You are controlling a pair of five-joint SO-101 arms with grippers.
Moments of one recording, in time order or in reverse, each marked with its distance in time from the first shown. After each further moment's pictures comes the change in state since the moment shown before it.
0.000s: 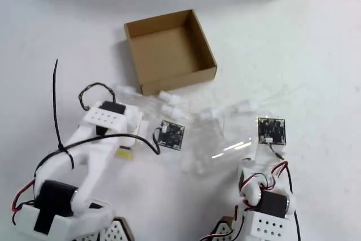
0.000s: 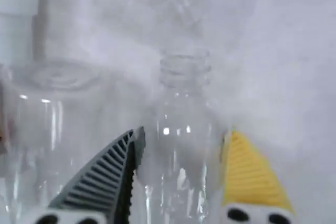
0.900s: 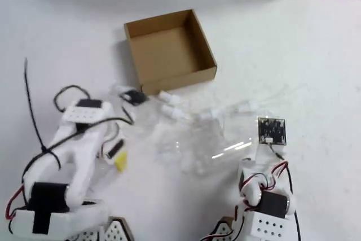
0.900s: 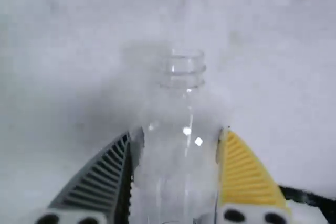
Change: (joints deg) left arm -11.9 0.0 0.0 16.1 54.1; right arm 0.0 0.0 0.0 0.0 0.0
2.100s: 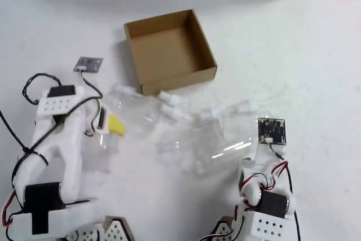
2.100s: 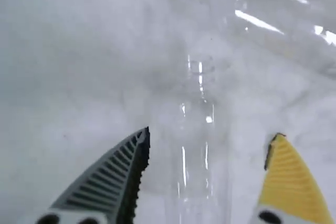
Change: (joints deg) left arm -10.3 0.1 -10.4 -3.0 22.1; right arm 0.0 0.0 0.0 0.0 0.0
